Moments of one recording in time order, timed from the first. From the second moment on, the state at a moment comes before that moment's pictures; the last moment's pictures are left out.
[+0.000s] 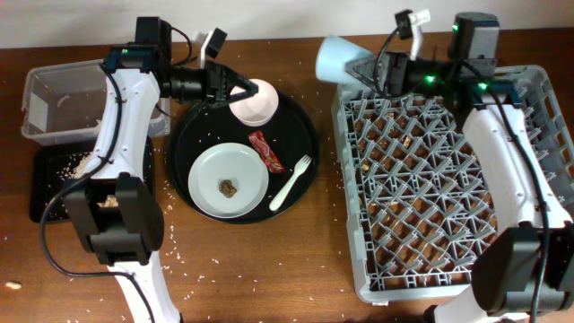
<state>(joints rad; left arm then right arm) -0.03 2.14 2.03 -1.16 1.17 0.09 -0.04 1.74 1.54 -0.44 -1.07 0.23</state>
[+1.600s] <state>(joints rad) -0.03 2.14 2.03 -1.16 0.48 0.09 0.20 1.59 1.78 -1.19 -0.11 0.28</state>
